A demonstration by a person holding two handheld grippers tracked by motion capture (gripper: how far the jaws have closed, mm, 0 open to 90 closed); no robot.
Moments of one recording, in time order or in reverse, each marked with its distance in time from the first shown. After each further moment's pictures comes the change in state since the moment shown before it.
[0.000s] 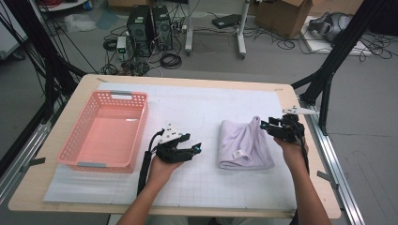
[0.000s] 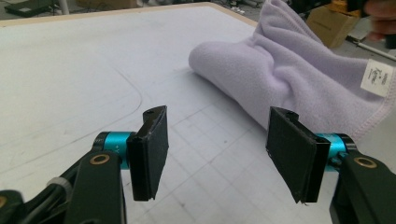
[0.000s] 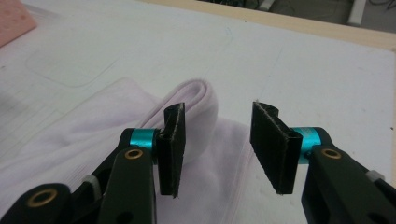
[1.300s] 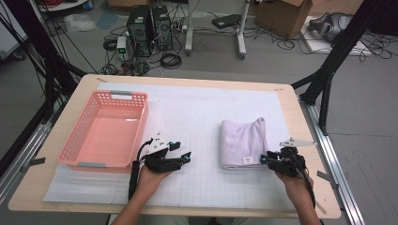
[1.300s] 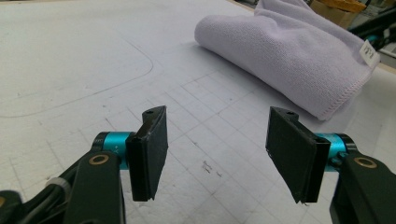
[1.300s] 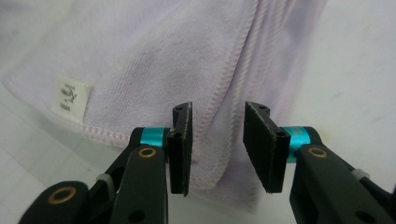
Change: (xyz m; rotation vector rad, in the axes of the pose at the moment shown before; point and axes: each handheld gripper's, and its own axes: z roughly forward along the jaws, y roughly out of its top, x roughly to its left) left arm 0.007 -0.025 -0.027 0.002 -0.011 0.000; right arm 0.041 -0.073 -0.029 0.201 0.040 0.014
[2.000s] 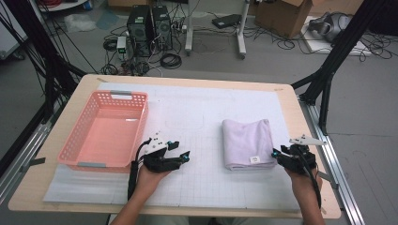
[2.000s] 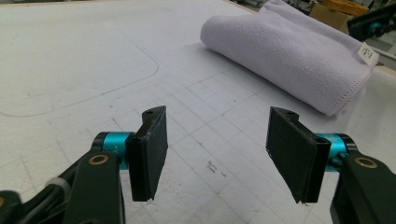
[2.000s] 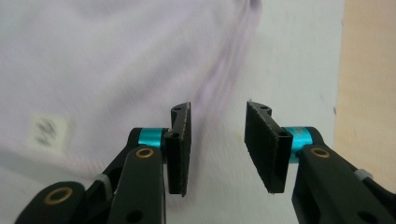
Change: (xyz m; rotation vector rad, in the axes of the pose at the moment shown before) left arm 0.002 0.000 -0.003 -0.010 0.013 -0.002; right arm -0.010 0.011 -0.026 -0.086 -0.202 -0.007
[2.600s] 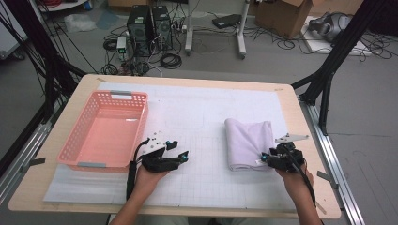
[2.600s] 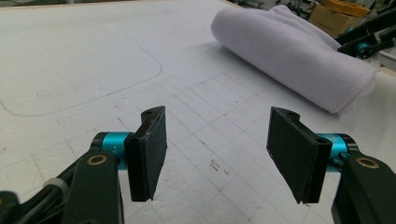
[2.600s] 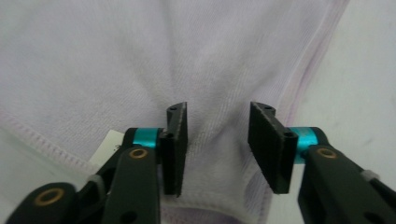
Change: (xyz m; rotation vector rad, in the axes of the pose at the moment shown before) left arm 0.001 0.001 -0.004 -0.005 0.004 -0.002; right arm 0.016 0.007 0.019 0.132 0.086 -0.075
